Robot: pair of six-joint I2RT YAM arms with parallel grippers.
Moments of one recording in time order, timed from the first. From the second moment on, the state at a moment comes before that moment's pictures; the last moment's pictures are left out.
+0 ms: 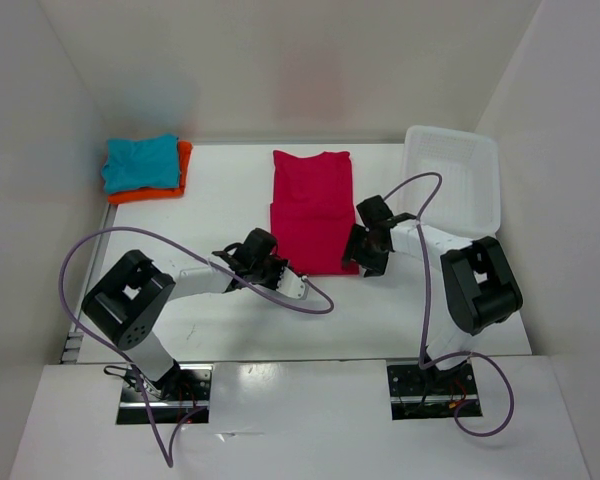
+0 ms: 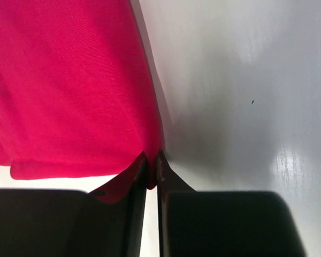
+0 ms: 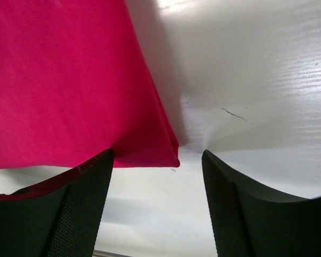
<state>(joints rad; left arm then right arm) -0.67 1.64 0.77 -0.03 0.21 1.22 0.38 1.66 0.97 -0.51 -0.05 0.72</state>
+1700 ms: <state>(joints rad) -0.69 1.28 1.15 -0.94 0.41 0.74 0.63 1.18 0.93 -0.88 -0.17 0.87</state>
